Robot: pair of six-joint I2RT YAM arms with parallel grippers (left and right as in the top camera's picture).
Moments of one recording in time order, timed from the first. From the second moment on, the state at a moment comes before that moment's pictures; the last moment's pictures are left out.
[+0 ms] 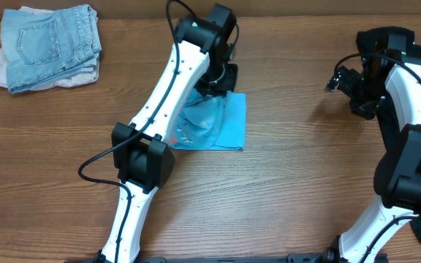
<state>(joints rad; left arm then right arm) -0.48 2.40 2.47 -1.48 0.23 -0.28 -0.24 2.03 1.65 -1.01 -0.22 0.39</state>
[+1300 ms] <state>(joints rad) -0.39 2.38 2.24 -1.49 0.16 -0.19 -0.24 2.03 1.65 -1.01 -0.22 0.39</state>
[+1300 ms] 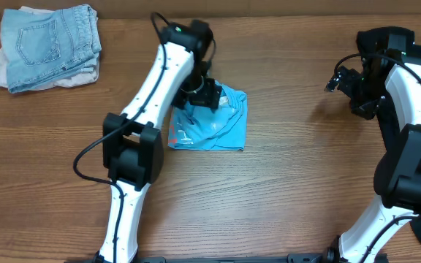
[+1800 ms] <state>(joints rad) -0.47 2.38 2.17 -1.45 0.15 -0.17 -0.24 2.03 1.65 -1.01 -0.22 0.39</state>
